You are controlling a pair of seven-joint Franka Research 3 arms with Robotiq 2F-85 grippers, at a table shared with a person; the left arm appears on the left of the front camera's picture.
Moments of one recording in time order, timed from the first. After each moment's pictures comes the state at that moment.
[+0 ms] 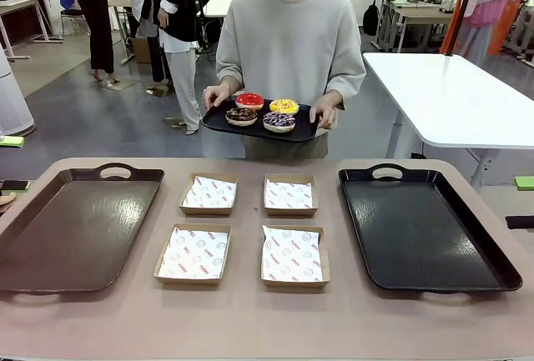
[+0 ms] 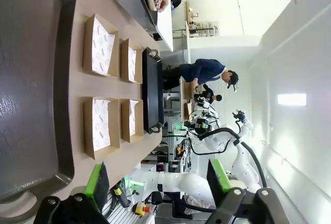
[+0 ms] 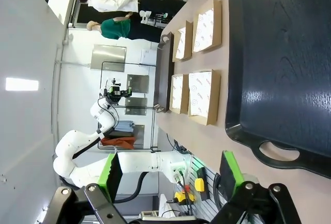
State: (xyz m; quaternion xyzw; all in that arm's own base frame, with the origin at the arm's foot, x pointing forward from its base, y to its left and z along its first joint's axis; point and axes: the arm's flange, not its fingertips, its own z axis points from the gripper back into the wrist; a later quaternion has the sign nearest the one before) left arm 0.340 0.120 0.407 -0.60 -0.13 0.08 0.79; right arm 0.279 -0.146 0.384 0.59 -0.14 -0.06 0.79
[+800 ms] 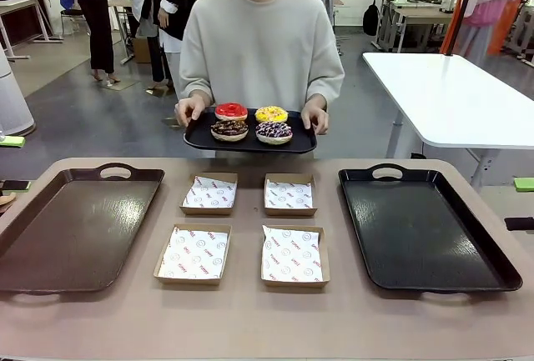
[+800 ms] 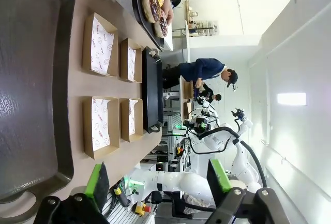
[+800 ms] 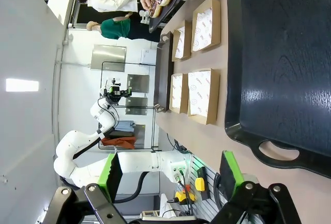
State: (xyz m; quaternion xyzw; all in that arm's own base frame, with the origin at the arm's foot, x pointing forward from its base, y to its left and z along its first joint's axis) left arm 0.340 0.119 0.407 -0.60 -0.13 0.08 0.79; right arm 0.279 -0.146 0.382 0.59 -0.14 -0.06 0.79
